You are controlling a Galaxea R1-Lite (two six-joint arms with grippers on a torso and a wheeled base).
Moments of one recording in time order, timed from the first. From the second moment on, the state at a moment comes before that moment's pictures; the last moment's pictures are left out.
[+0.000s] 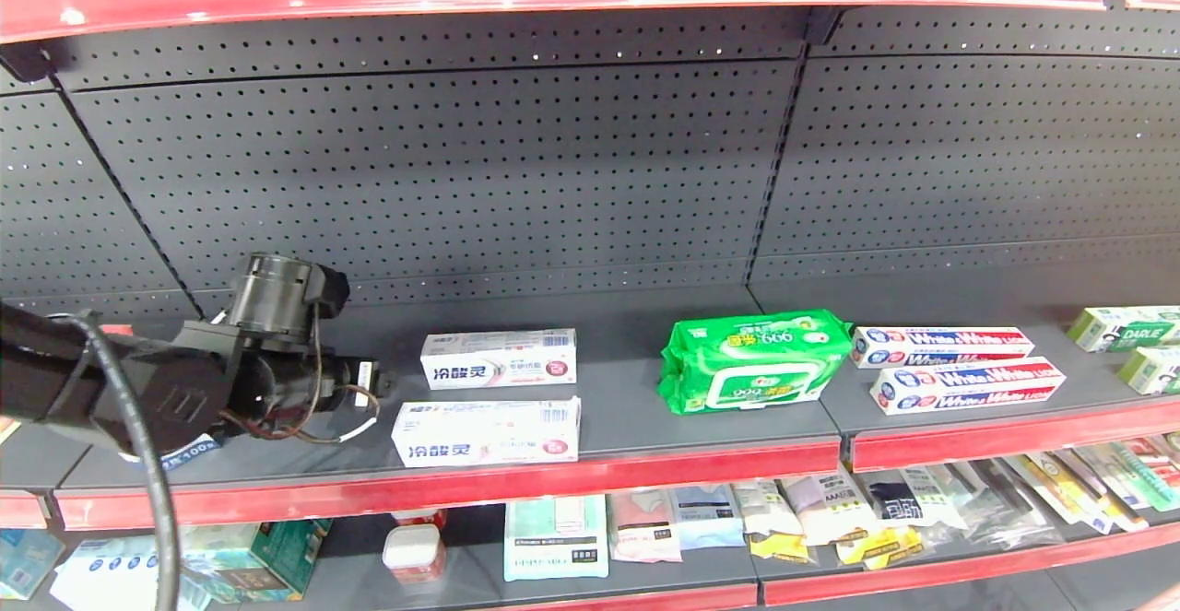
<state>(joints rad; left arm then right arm) -0.21 1.81 -0.80 -0.27 0.30 -0.09 0.00 0.00 0.00 0.00 -0.01 0.00</state>
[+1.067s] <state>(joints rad) -0.13 0.85 -0.20 -0.14 0.04 0.03 0.00 0.00 0.00 0.00 -0.01 0.00</state>
